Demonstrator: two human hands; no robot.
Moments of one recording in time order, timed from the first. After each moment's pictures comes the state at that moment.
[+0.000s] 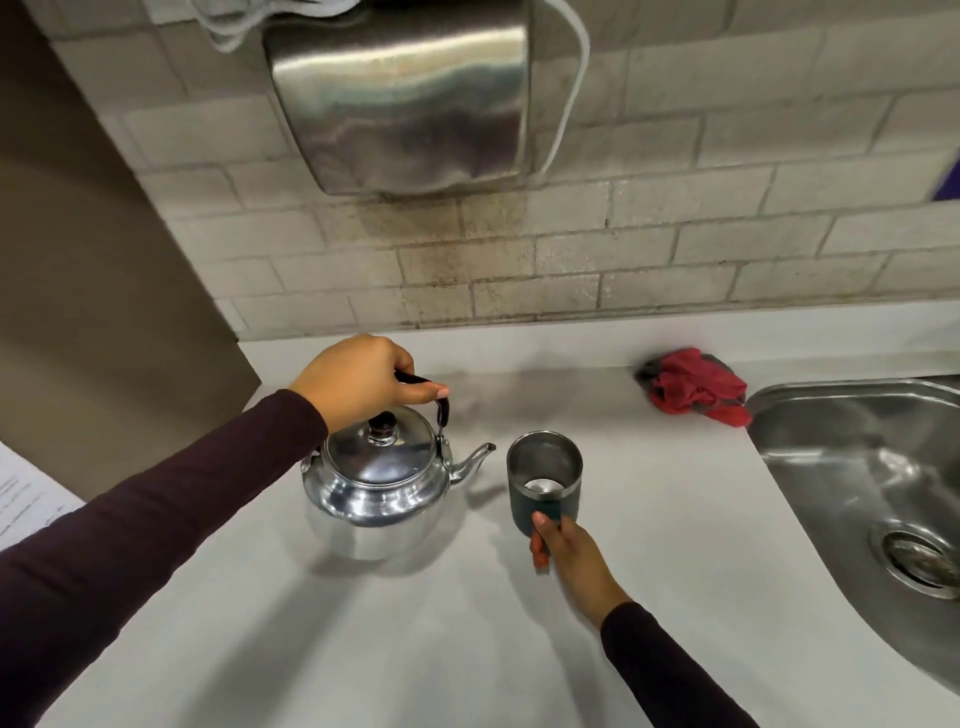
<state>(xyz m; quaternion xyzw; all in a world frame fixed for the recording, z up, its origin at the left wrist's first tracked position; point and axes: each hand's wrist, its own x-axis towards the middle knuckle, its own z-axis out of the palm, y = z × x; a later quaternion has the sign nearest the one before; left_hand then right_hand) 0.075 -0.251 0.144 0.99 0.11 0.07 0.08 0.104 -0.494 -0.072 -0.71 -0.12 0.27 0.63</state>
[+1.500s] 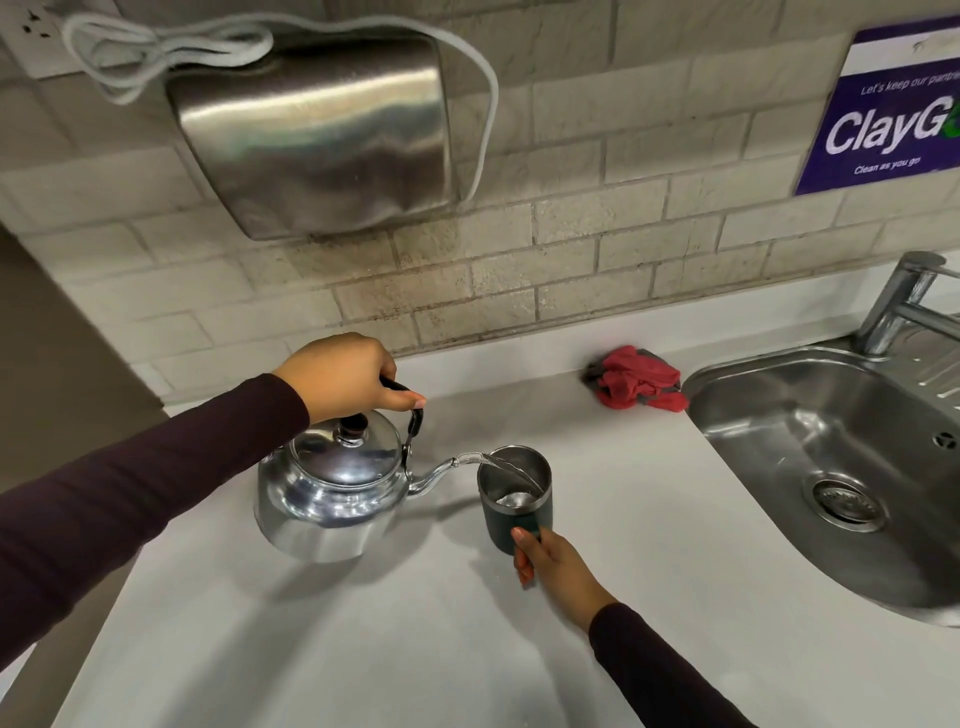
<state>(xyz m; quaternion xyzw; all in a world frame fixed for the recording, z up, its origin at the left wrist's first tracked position) 0.126 -0.245 0.165 1.00 0.00 0.01 -0.03 0.099 -0.489 -0.074 -0.73 -0.11 0.24 0.63</state>
